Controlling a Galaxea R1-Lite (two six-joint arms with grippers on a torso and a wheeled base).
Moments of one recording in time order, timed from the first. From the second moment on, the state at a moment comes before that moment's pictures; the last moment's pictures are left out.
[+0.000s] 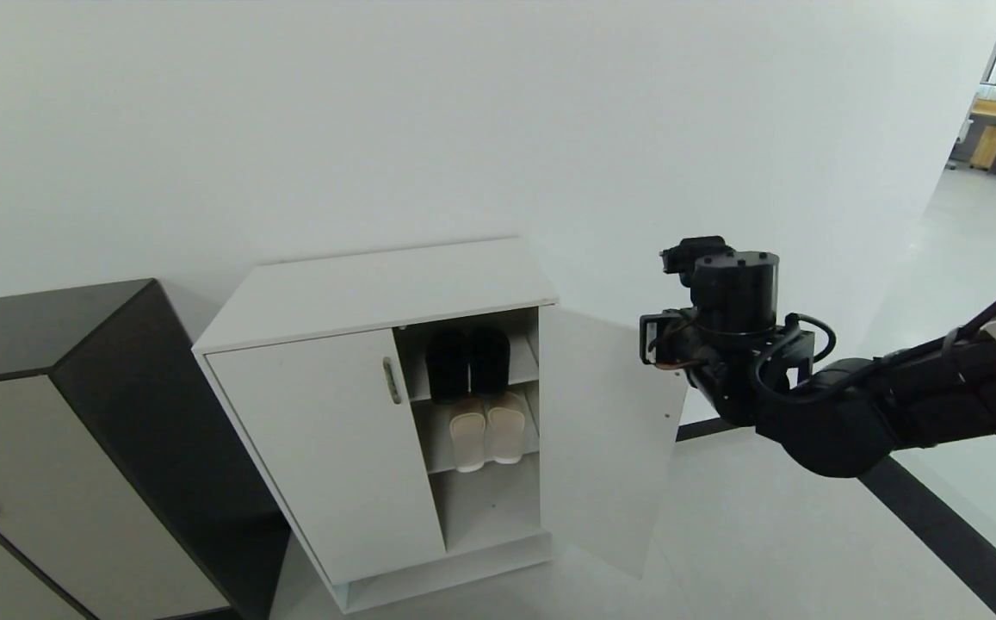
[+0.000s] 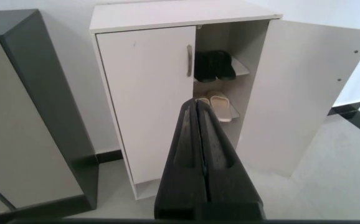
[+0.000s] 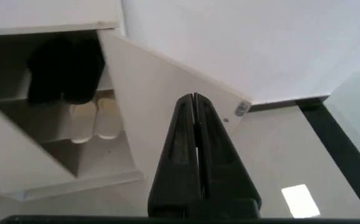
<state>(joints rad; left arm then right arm) 0.00 0.00 0.00 0.00 0.02 0.00 0.61 1.99 -1.17 -0.63 -0.58 0.07</state>
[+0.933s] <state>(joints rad) 0.00 0.00 0.00 0.00 0.02 0.00 0.36 2.29 -1.71 -0.31 -0.36 0.20</state>
